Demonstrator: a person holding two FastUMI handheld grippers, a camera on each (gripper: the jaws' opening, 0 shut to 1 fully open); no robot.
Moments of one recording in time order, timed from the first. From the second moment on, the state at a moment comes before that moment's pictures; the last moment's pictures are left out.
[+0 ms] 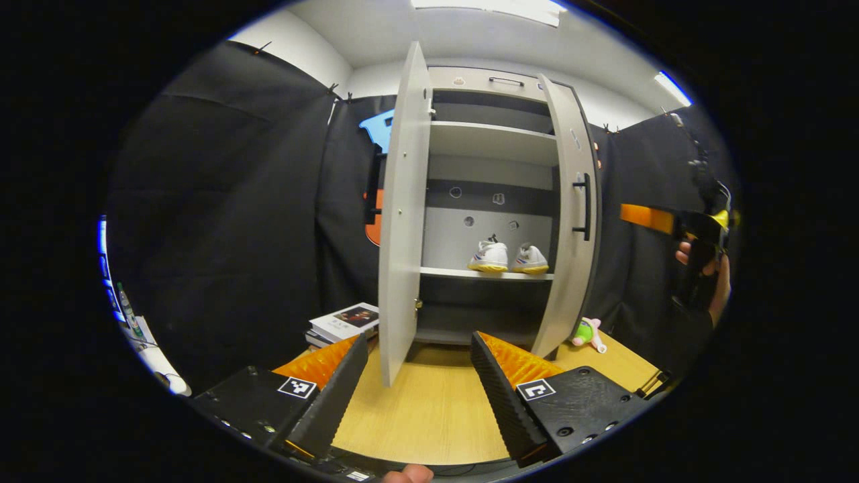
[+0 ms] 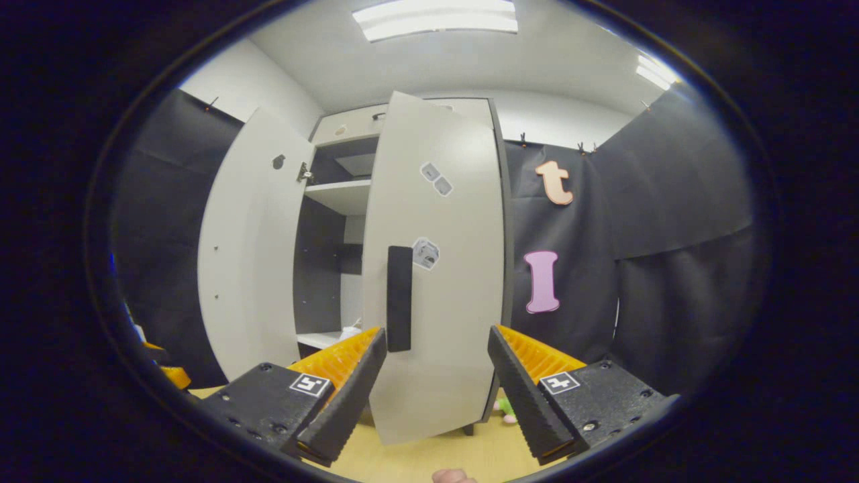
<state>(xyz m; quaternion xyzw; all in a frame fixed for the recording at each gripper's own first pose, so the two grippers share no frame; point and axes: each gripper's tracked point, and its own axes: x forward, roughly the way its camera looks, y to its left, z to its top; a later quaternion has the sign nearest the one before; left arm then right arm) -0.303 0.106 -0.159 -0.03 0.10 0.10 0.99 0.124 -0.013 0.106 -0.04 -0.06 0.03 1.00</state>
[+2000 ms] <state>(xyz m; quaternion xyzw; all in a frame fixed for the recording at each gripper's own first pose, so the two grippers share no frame) -0.117 0.186 -0.057 -0.08 0.03 0.02 1.00 0.031 -0.059 0.044 -0.02 -0.01 -0.02 1.00</state>
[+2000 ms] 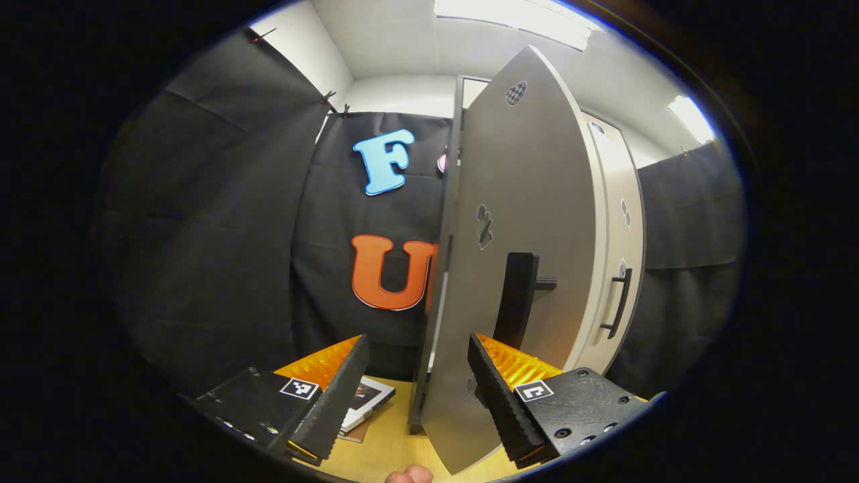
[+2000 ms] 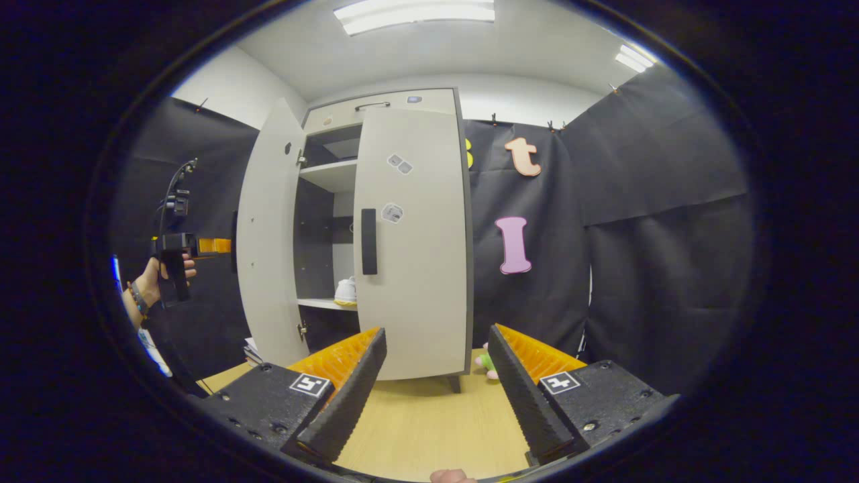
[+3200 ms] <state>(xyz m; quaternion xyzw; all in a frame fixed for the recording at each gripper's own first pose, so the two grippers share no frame) -0.215 0.069 -0.079 0.00 0.03 0.03 1.00 0.037 -0.073 0.028 -0.01 0.01 -0.03 1.00</state>
